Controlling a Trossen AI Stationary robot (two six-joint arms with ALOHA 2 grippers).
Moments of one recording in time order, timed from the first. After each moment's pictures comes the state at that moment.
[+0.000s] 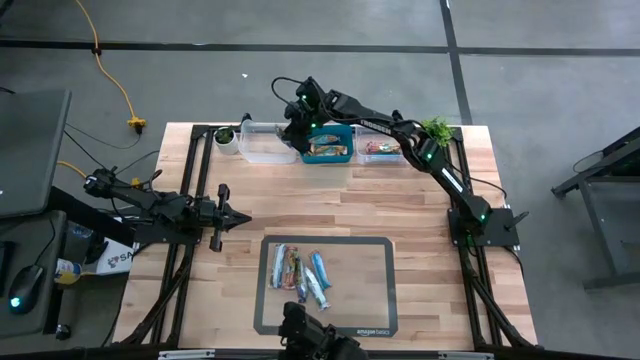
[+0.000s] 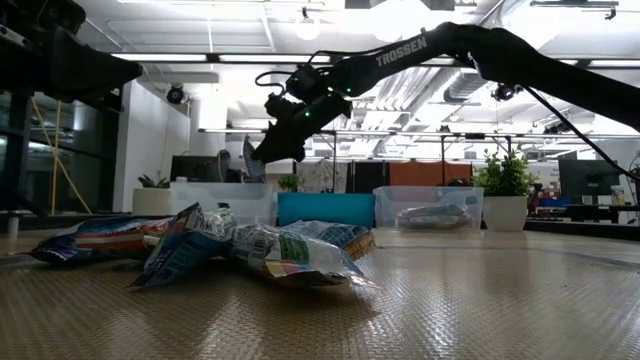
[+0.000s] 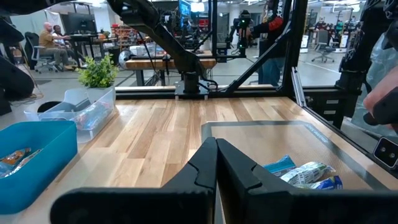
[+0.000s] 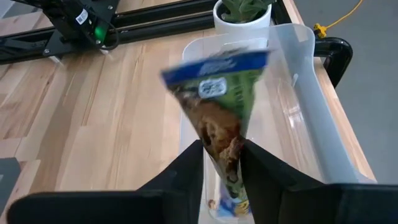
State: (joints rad) left arm -0.38 0.04 0.03 0.03 -0.37 0.02; right arm -0.55 2.50 2.35 -0.56 -0.53 -0.19
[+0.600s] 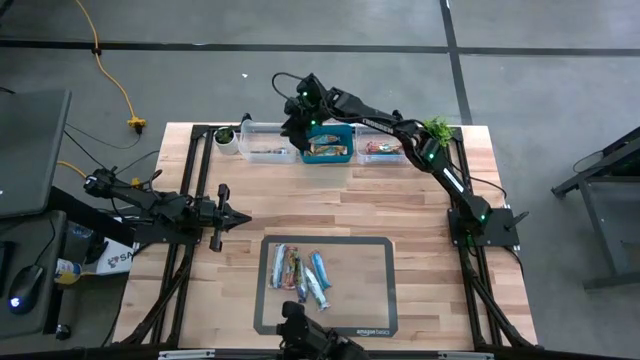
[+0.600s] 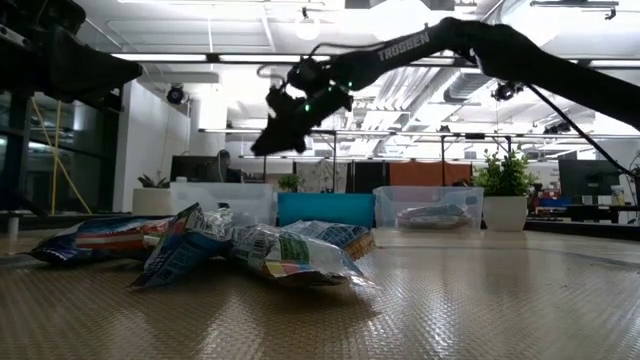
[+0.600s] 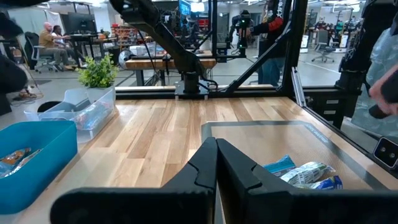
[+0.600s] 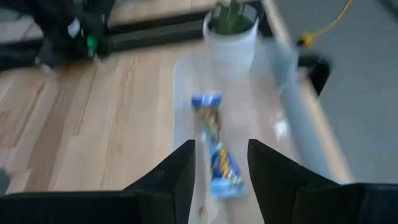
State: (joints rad) left arm -0.38 0.04 0.03 0.03 -0.37 0.02; right arm -0.55 2.48 2.35 -0.54 -0.49 -0.18
